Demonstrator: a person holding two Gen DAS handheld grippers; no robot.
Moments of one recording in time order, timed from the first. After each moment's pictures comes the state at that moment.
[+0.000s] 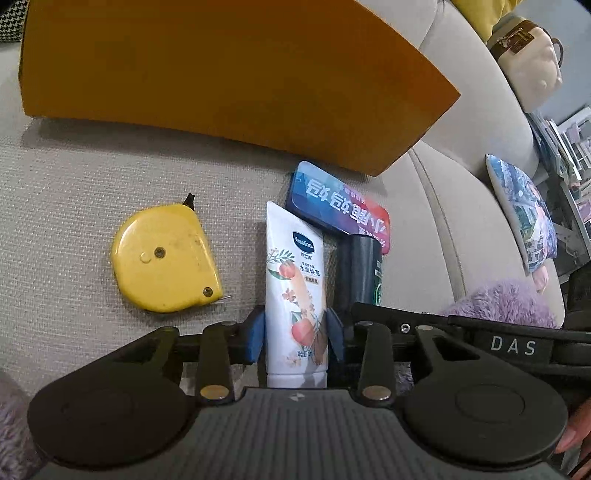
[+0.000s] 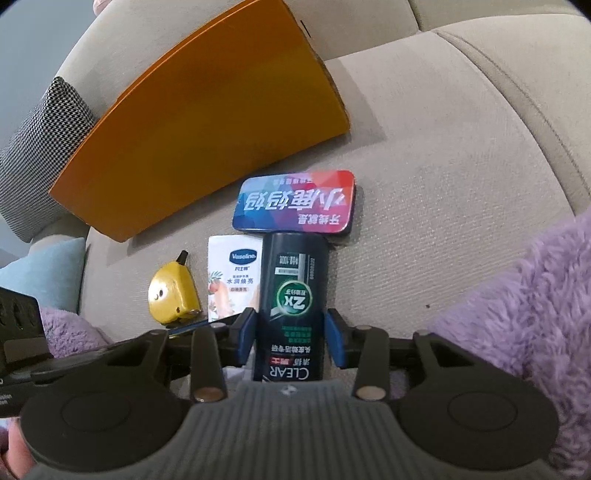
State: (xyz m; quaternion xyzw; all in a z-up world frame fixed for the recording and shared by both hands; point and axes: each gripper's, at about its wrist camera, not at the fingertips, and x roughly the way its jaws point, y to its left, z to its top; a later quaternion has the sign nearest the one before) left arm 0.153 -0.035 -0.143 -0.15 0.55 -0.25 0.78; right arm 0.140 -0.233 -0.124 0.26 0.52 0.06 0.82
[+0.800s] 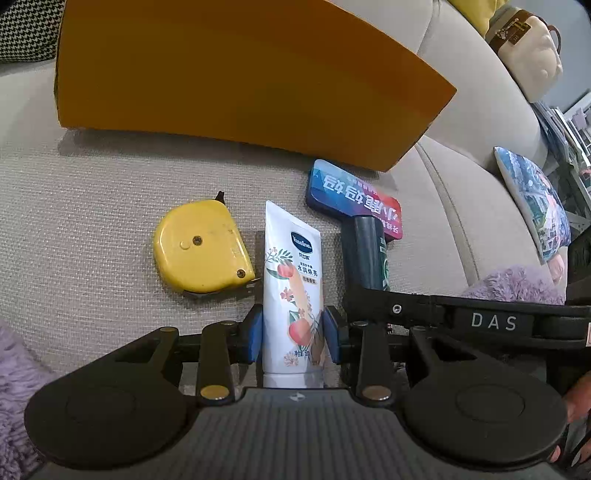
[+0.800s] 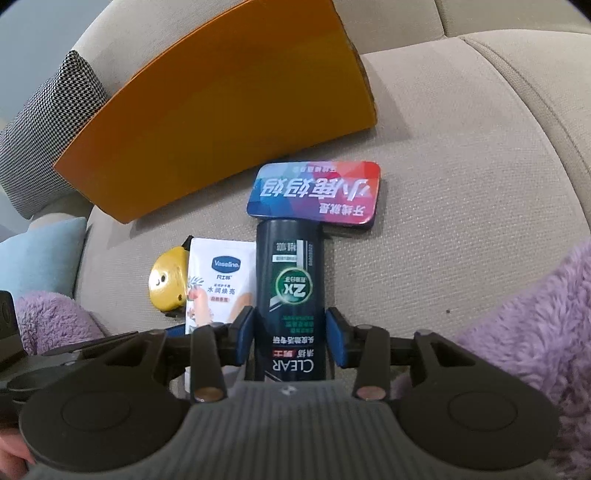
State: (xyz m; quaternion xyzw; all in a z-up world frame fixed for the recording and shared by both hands) left arm 0.139 -0.023 -0.134 -0.11 0.54 -0.23 0.80; right arm 0.138 -0.217 -0.126 0.22 0.52 0.08 0.82
